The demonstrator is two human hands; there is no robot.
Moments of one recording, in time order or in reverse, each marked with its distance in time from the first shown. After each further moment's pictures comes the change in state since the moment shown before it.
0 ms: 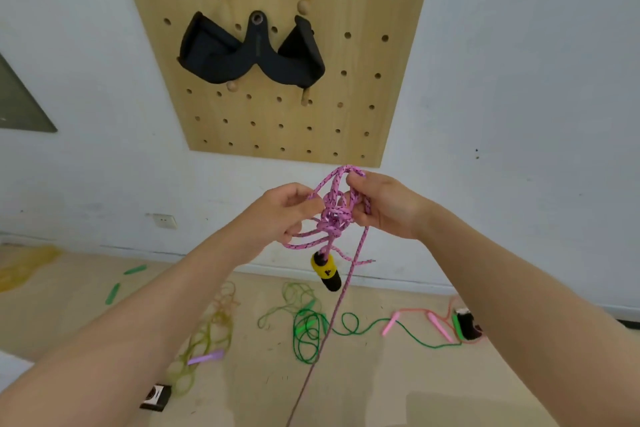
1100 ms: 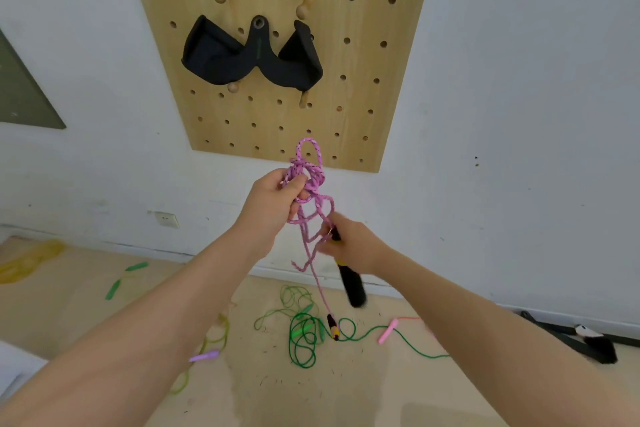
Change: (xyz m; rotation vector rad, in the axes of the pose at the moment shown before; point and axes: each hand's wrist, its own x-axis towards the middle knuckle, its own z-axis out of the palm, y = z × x) left_hand 0.012 0.003 0.028 -0.189 0.402 0.081; right_hand 0.004 0.064 0.011 -0.875 0.069 -0.092
